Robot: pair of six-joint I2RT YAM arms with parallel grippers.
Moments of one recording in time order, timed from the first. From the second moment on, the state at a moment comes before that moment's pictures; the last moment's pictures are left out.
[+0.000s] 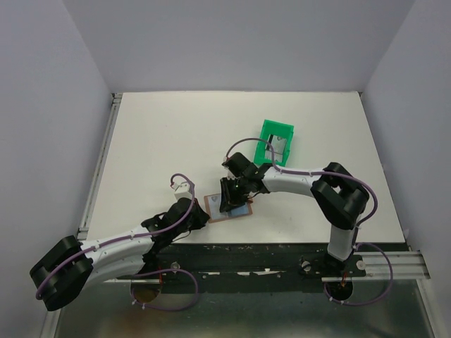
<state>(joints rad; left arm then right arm) -0.87 0.93 0.16 0.11 -0.20 -0.89 0.88 1.87 1.13 -0.32 -0.33 0.68</state>
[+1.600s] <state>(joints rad) -0.87 0.70 0.23 -0.18 -0.23 -0.88 0.39 1.75 1.47 -0.61 0.02 0.47</state>
